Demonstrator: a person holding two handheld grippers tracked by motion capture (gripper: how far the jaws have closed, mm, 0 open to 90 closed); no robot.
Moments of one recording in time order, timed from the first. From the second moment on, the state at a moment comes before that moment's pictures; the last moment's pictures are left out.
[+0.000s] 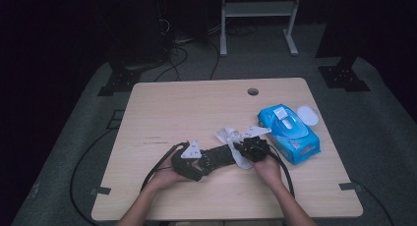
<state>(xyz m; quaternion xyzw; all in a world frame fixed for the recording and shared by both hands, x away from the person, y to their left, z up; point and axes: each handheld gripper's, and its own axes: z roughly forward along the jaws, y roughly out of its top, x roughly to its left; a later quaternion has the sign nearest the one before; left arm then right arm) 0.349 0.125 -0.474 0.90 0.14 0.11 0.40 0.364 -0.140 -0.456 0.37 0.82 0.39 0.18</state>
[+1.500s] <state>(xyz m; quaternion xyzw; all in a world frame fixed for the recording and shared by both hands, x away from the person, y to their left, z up) 0.349 0.125 -0.474 0.90 0.14 0.11 0.39 0.343 -0.151 -0.458 0.35 0.83 0.40 0.16</state>
